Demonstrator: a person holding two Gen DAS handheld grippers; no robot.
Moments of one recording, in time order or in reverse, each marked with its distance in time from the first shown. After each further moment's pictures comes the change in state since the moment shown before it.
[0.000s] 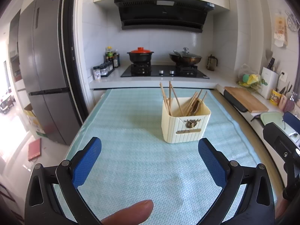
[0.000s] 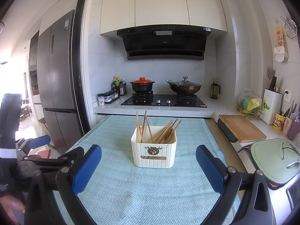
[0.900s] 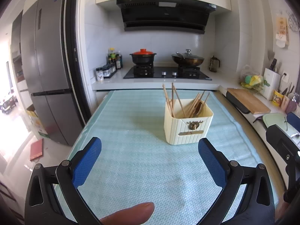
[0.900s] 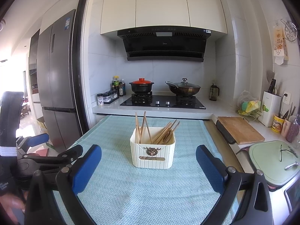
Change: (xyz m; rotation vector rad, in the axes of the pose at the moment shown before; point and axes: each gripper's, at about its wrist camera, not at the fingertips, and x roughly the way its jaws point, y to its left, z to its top) left arm -0.002 0.001 0.000 -0.004 -0.011 0.020; right arm -0.004 -0.003 0.001 -0.013 -0.006 -0.006
